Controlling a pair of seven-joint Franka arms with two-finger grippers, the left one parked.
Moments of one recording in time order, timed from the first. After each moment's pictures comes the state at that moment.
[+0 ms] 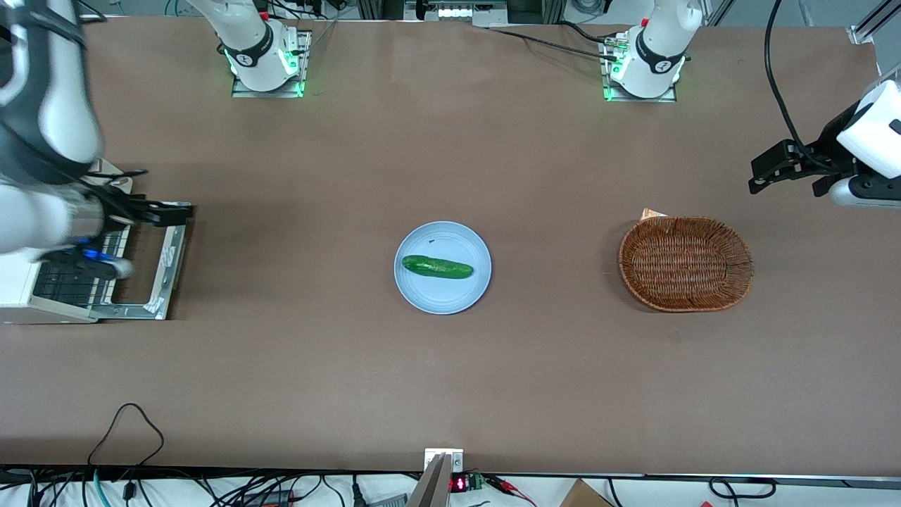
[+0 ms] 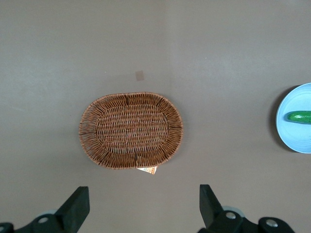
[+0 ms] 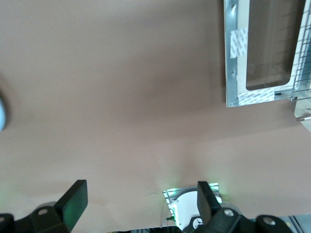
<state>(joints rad) -0.07 0.37 0.05 -1.36 0.10 1.31 0.23</state>
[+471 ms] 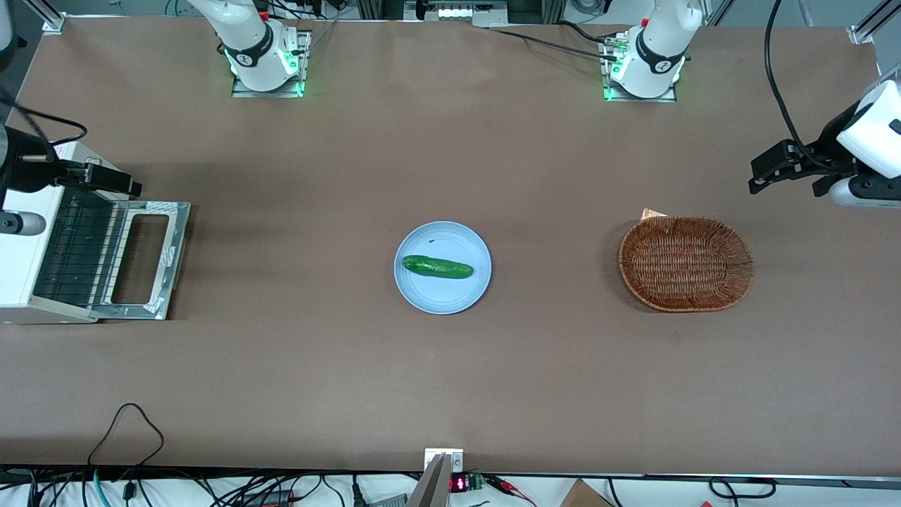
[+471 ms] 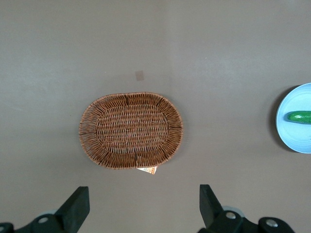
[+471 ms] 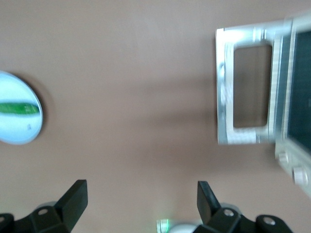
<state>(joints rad) -0.06 0.14 0.05 -1.51 0.09 1.55 0.10</state>
